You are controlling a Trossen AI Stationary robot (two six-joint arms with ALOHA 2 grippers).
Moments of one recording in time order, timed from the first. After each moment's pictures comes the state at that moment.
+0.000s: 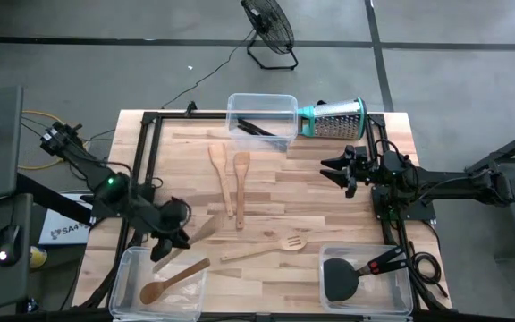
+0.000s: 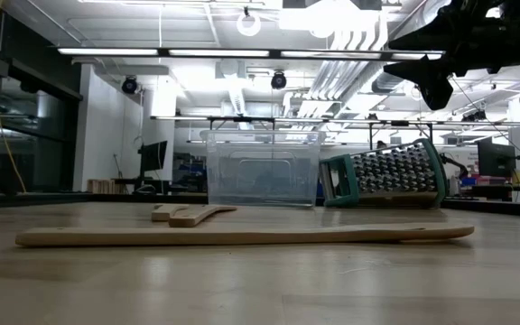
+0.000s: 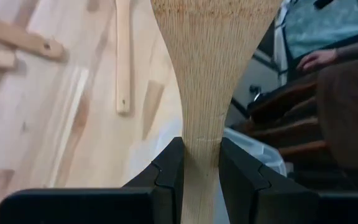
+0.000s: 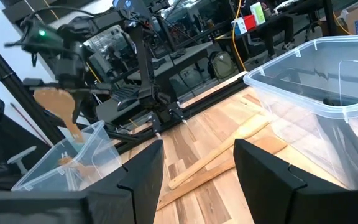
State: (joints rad) left arm -0.67 1.01 1.02 -0.71 -0.11 -0.97; right arm -0.16 0.50 0.22 0.29 0.00 0.47
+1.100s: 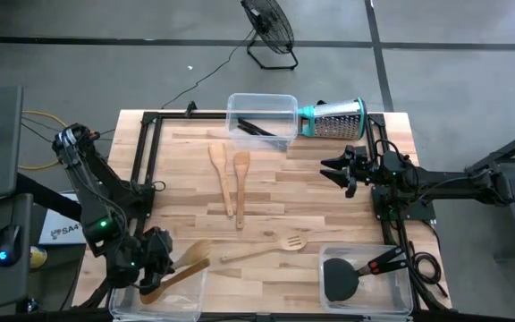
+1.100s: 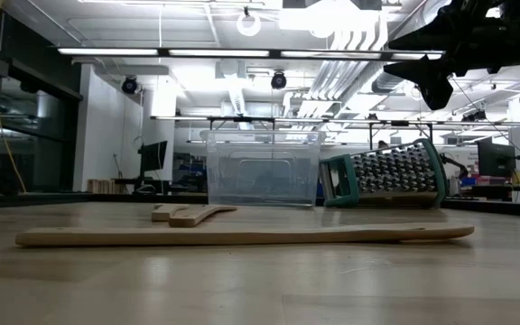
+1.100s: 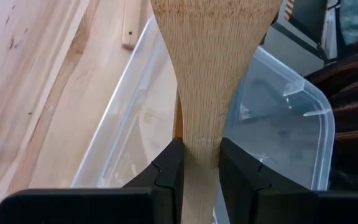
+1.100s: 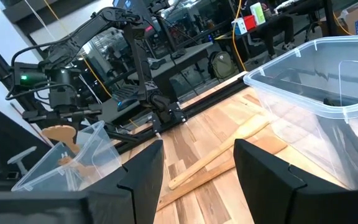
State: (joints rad) left arm -1.05 1.20 1.02 -0.77 -0.37 -1.35; right arm -0.16 0.50 0.22 0.29 0.00 0.47
